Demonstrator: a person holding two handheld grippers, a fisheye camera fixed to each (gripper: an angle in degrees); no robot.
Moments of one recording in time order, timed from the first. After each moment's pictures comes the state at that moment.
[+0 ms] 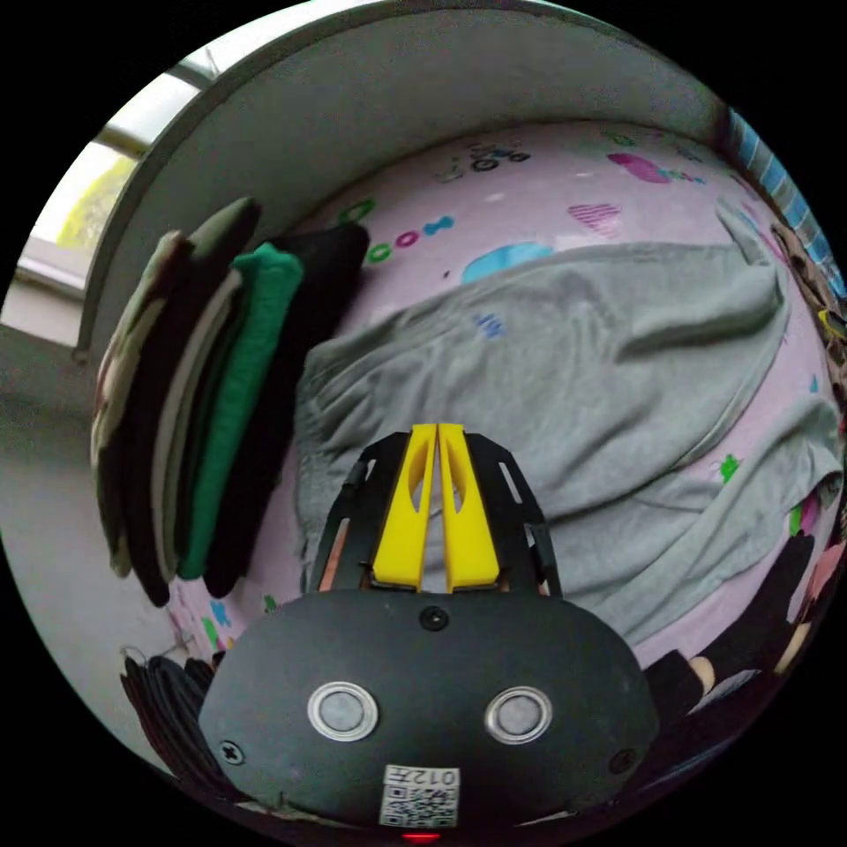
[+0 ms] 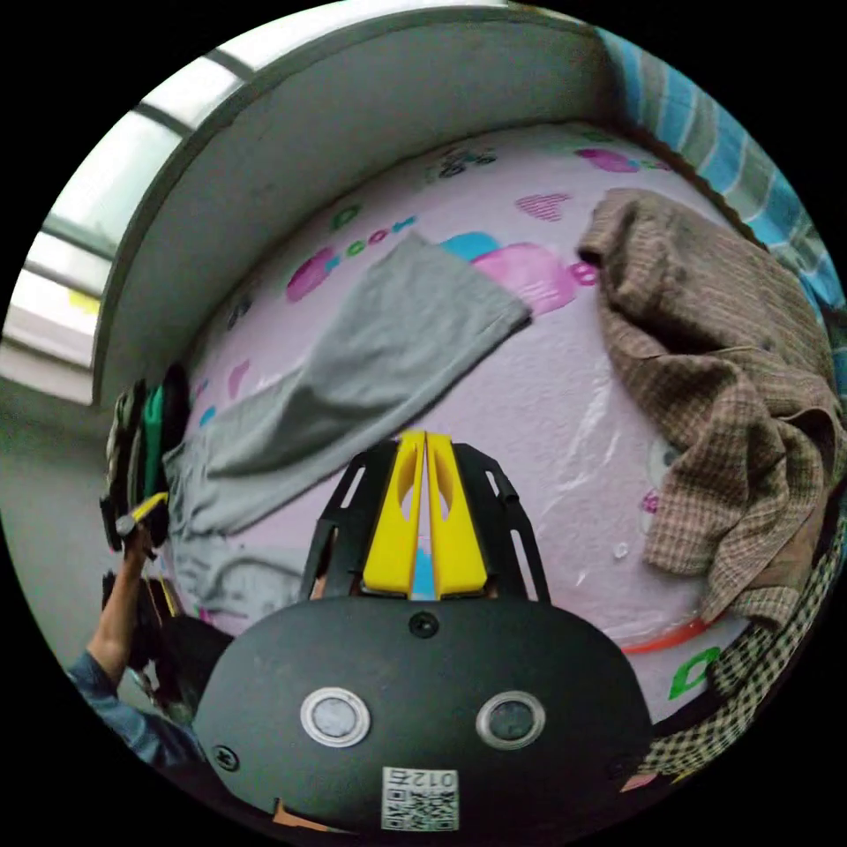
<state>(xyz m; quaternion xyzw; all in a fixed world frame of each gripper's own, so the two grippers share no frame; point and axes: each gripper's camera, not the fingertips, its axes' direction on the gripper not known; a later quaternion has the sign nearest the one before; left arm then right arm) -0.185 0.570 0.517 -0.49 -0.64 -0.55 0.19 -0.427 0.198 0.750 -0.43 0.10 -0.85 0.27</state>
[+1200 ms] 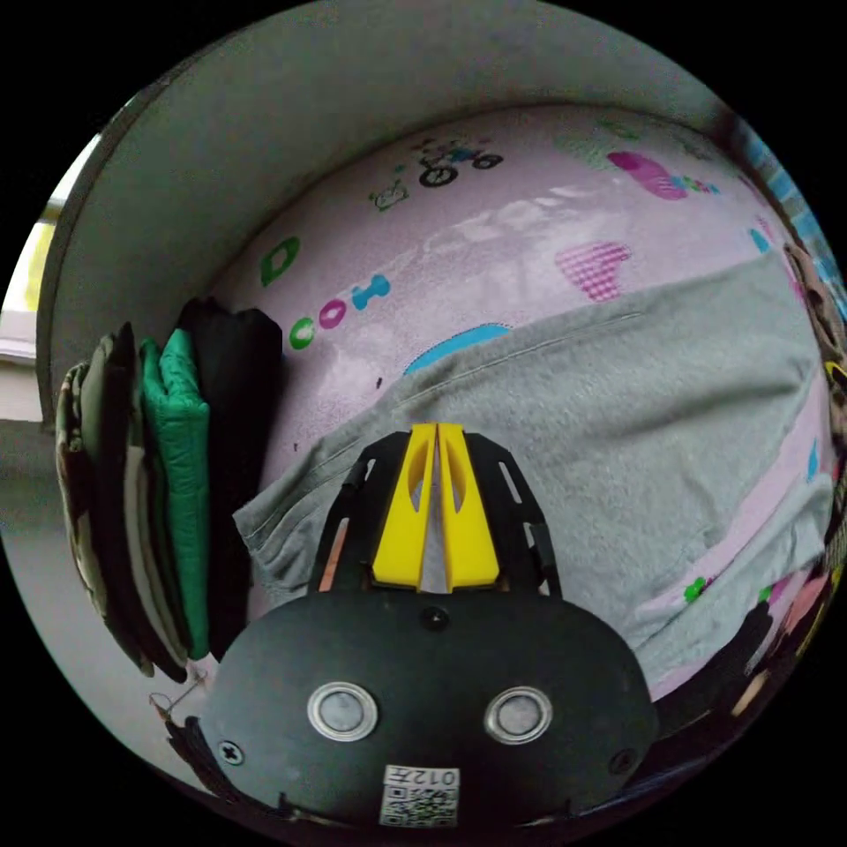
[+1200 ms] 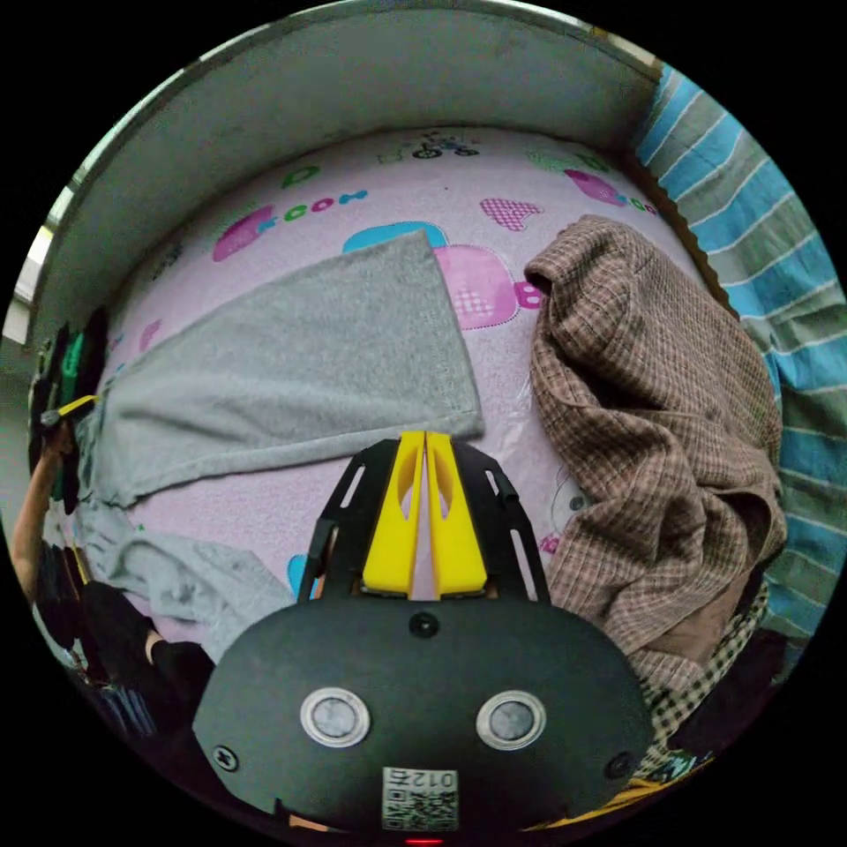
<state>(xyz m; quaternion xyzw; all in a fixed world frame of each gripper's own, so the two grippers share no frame) -0.288 0.654 0.543 -0.50 -0.61 -0.57 0.23 -0.444 0.134 0.807 -0.32 0.14 -0.92 0.18</state>
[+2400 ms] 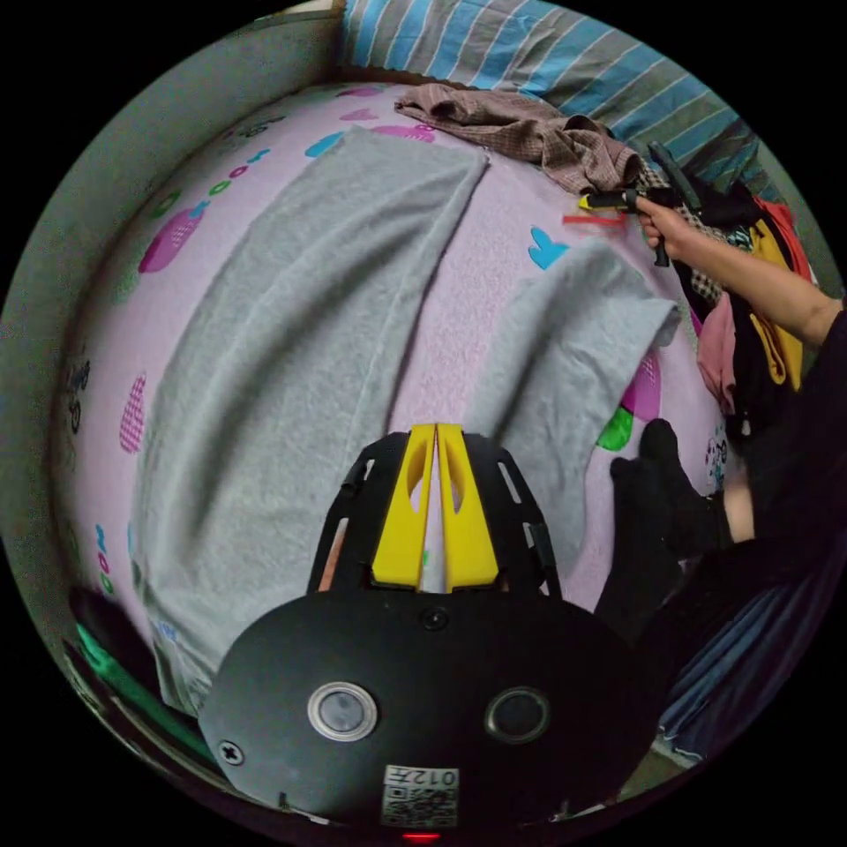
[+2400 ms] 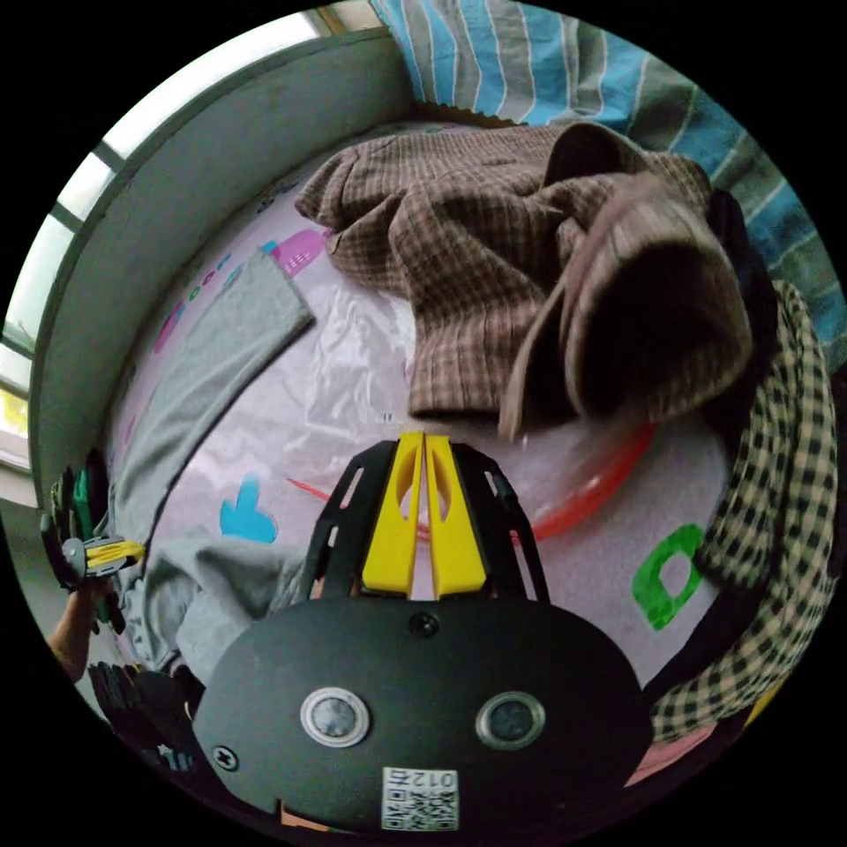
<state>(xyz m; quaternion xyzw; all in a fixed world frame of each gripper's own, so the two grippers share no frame) -0.326 0.704 0.841 -0.56 -0.34 -0.52 0.56 -0.440 -0.125 0.827 -0.30 0.15 -0.85 0.41</state>
